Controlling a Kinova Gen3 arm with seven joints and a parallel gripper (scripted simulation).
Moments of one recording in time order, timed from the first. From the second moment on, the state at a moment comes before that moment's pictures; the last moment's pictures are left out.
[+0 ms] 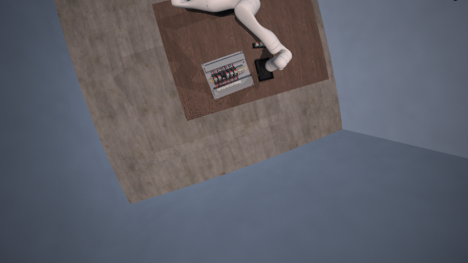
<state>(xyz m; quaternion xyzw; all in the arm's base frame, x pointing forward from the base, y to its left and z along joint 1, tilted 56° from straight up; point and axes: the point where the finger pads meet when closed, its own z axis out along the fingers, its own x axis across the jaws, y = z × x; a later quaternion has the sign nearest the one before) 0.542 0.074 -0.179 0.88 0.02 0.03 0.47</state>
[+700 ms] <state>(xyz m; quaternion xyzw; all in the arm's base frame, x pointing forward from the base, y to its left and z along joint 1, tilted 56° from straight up) 0.541 0.074 -0.179 0.88 0.02 0.03 0.47</state>
